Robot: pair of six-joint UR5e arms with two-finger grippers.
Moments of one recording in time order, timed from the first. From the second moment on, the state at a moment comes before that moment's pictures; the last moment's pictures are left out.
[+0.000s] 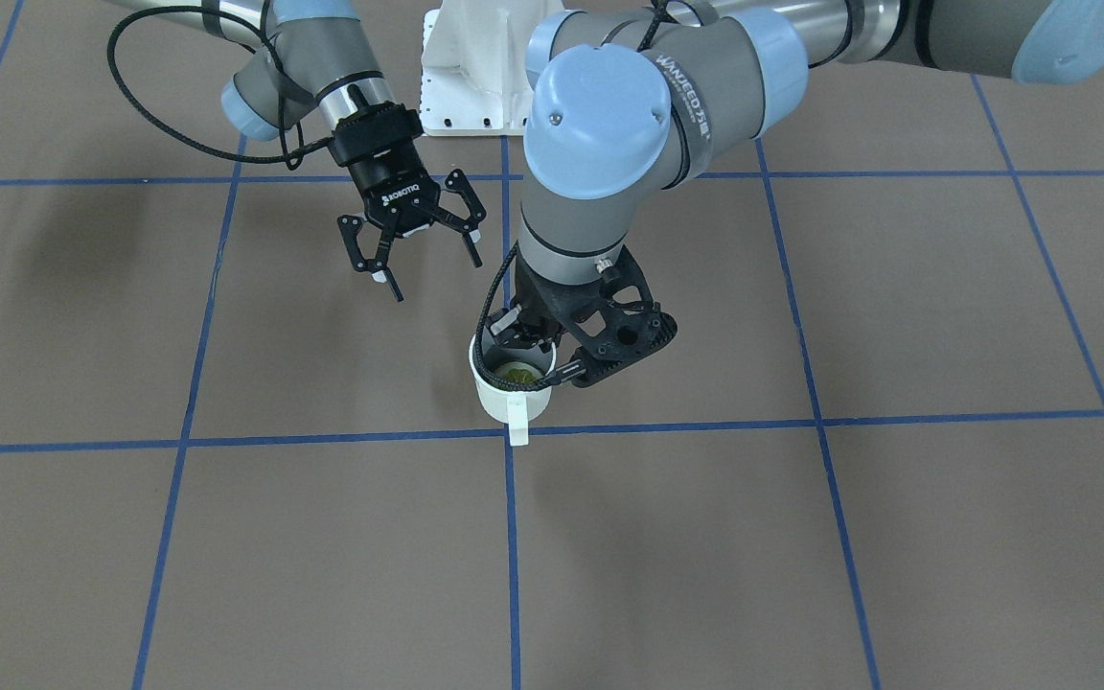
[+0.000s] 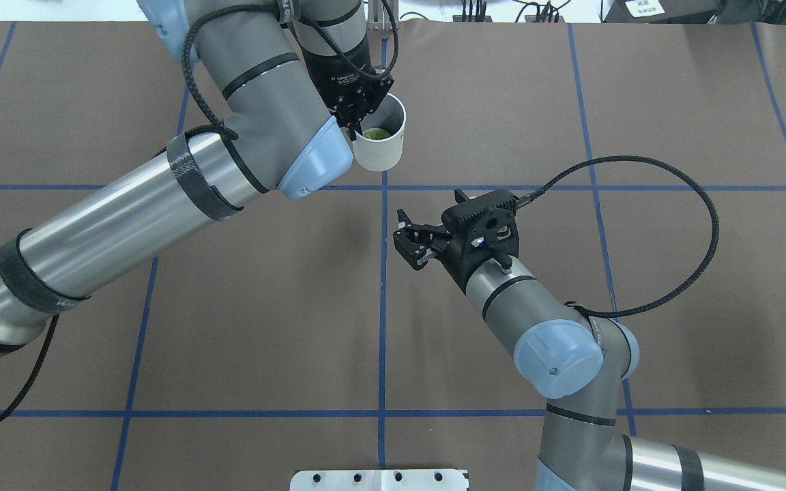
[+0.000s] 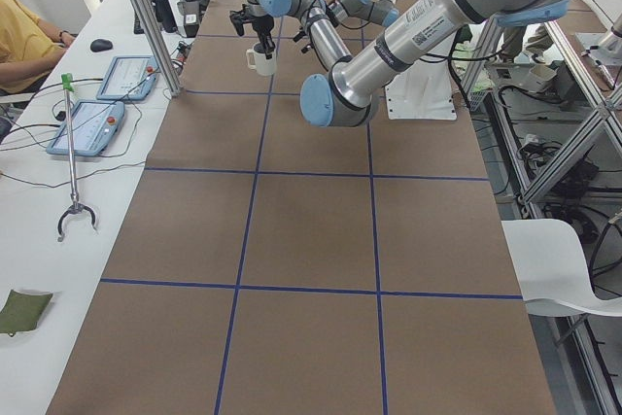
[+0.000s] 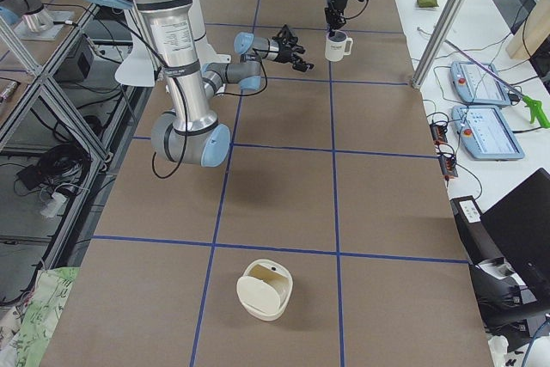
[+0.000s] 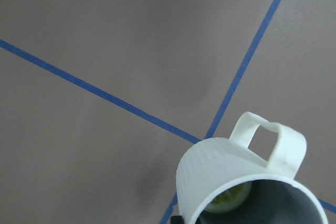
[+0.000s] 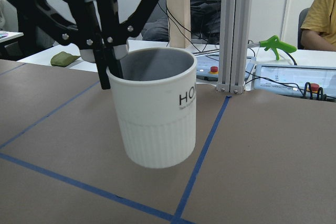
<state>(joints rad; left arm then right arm) -0.79 -2.64 -1.38 -1.38 -2.16 -1.46 0.29 -1.14 1.70 -0.67 0.90 0.82</state>
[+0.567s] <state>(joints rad) -0.79 -2.65 -1.38 -1.37 -2.21 -1.49 0.28 -1.07 1.62 -0.67 0.80 0.82</state>
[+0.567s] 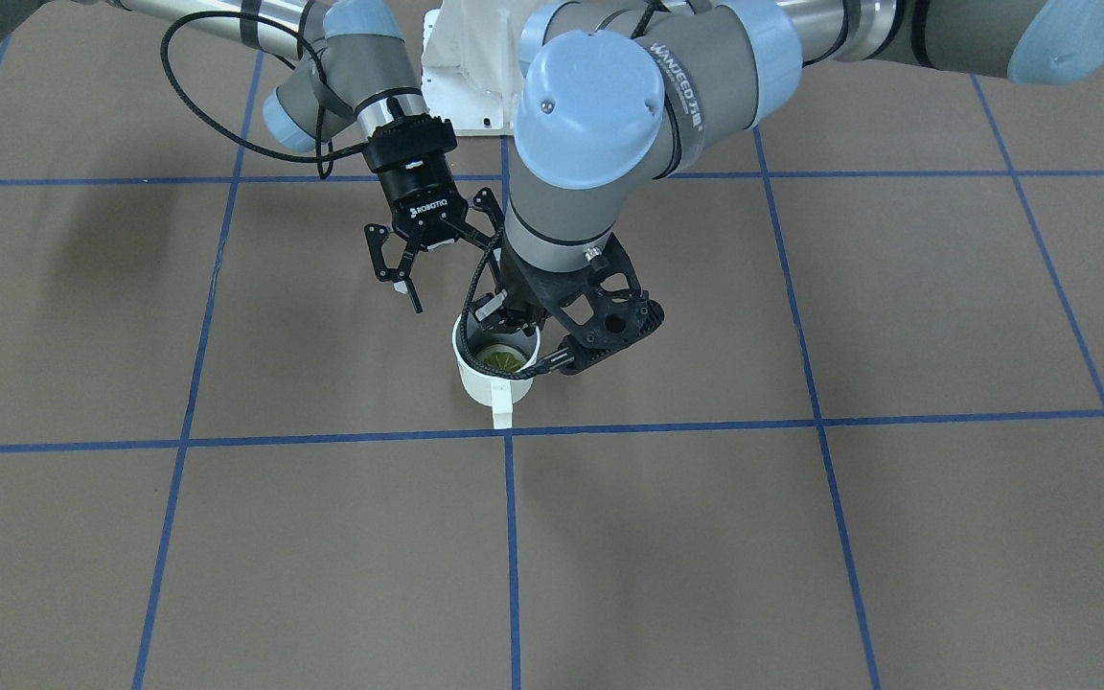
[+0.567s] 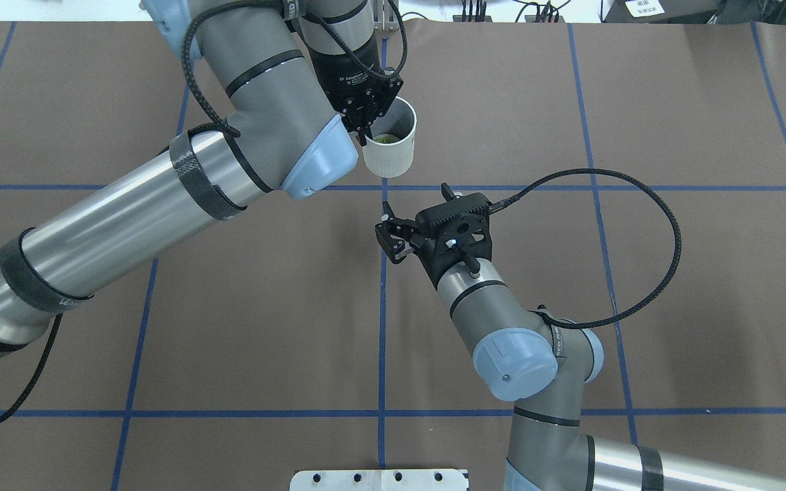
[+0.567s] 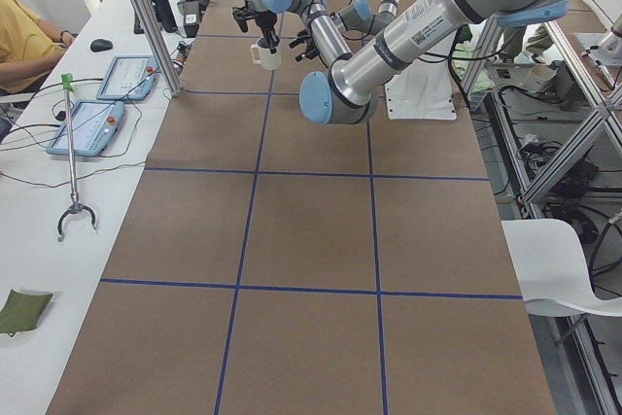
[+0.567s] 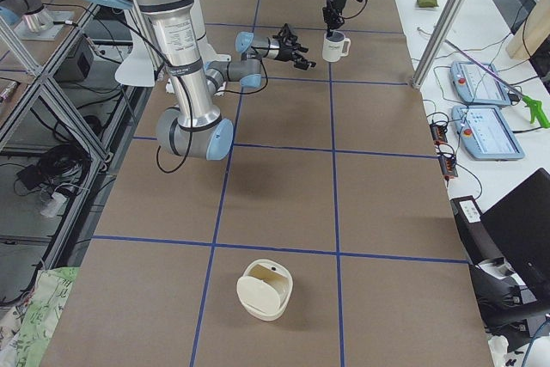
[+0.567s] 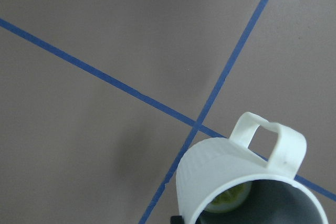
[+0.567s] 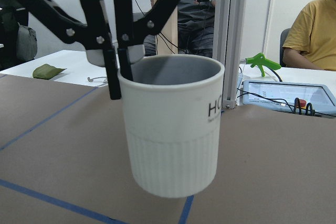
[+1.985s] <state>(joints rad) -0.73 -2.65 -1.43 -1.36 -2.22 -1.55 0.28 -1.04 1.58 -0.67 0.76 0.82</state>
